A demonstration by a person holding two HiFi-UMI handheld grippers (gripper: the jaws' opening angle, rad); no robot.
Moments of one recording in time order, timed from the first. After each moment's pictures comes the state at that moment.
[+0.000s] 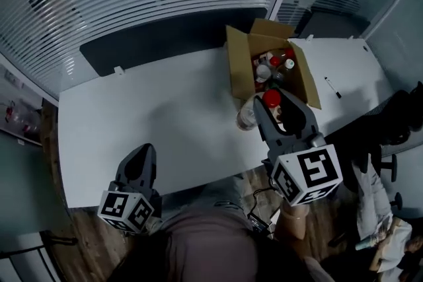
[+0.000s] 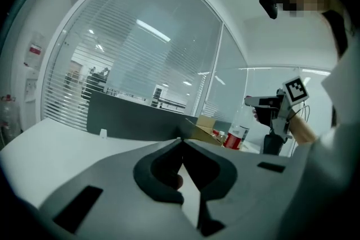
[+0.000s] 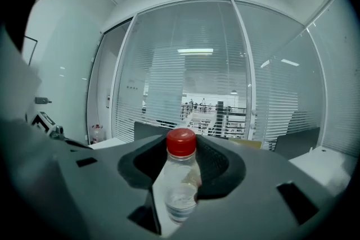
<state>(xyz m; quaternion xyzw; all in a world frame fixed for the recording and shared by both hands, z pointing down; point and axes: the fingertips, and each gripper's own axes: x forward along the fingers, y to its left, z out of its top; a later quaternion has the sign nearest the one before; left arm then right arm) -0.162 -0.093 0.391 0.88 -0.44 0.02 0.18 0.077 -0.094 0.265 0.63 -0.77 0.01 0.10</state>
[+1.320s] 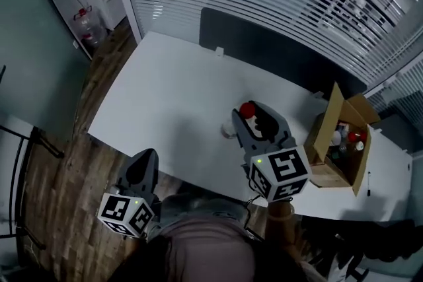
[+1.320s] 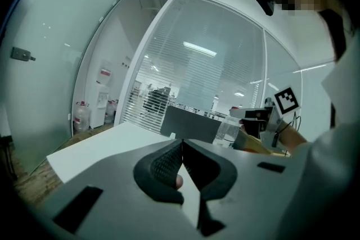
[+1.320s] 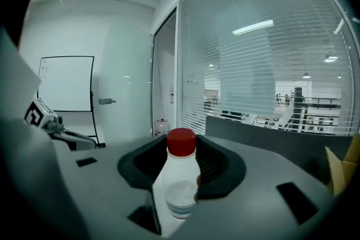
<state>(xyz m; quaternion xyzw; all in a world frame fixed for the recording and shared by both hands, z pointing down) -0.344 -0.018 0.410 0.71 -0.68 -0.02 0.19 -0.192 -0.162 0.344 0.33 -0.93 0.03 0.13</state>
